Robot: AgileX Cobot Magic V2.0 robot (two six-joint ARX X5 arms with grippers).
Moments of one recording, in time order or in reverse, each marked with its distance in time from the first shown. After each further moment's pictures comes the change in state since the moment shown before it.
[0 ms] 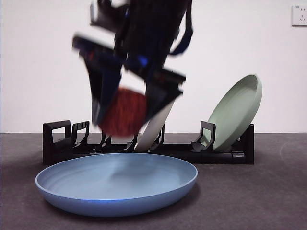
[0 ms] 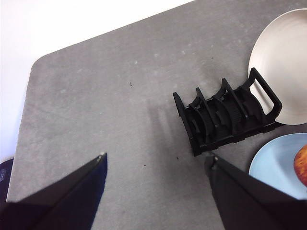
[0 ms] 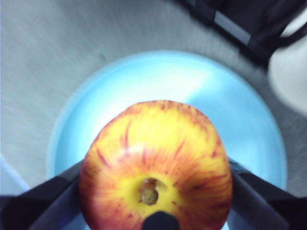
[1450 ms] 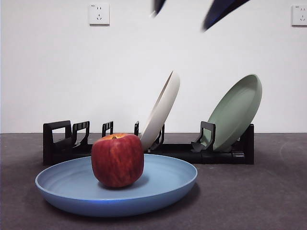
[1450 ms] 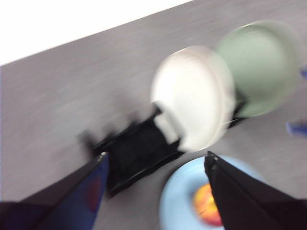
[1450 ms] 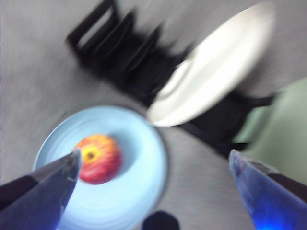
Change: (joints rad) left arm 0.000 0.099 0.000 0.233 0.361 0.052; right arm -0.117 -0.463 0.031 -0.175 0.154 -0.061
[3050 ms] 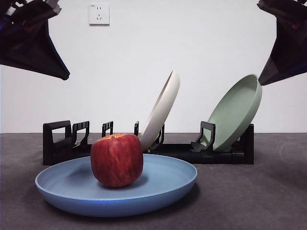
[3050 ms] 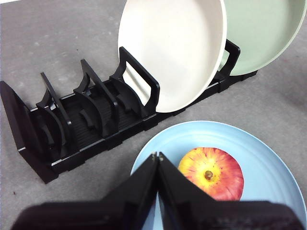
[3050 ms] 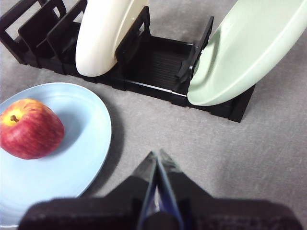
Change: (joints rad) left arm 0.000 -0.122 -0.775 0.717 0.083 -0.033; right arm -0.196 -0.515 -0.815 0.488 -0.051 0.067
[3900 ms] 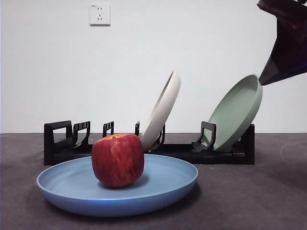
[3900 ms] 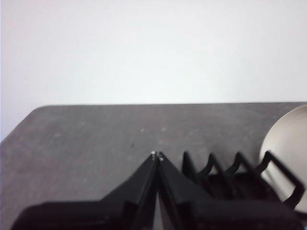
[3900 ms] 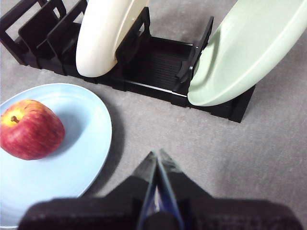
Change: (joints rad) left arm 0.594 -0.621 -0.138 -0.072 0.098 0.061; right arm -0.002 0.000 0.000 0.000 0.001 0.002
